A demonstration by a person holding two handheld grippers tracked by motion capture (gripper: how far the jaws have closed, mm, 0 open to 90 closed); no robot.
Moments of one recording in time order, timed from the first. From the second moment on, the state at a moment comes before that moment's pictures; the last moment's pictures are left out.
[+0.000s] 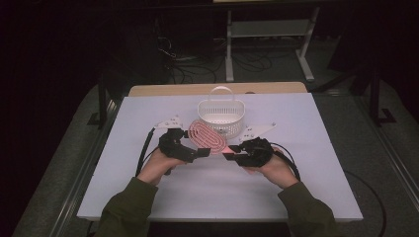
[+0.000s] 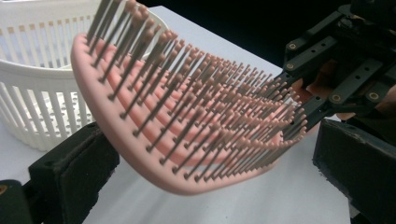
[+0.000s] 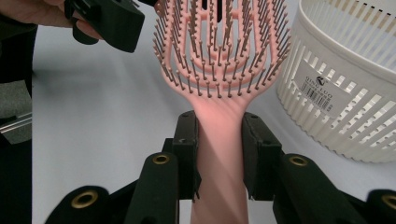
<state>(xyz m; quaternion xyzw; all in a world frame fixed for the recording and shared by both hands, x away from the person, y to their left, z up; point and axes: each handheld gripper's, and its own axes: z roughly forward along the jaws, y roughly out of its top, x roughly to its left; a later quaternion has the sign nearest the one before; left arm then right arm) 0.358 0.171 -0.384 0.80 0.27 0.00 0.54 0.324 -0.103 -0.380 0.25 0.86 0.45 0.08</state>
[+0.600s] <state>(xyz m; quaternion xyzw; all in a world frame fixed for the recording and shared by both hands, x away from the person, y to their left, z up) 0.360 0.178 -0.381 0.78 0.29 0.00 0.55 0.320 -0.099 -0.382 0.23 0.86 0.45 0.09</state>
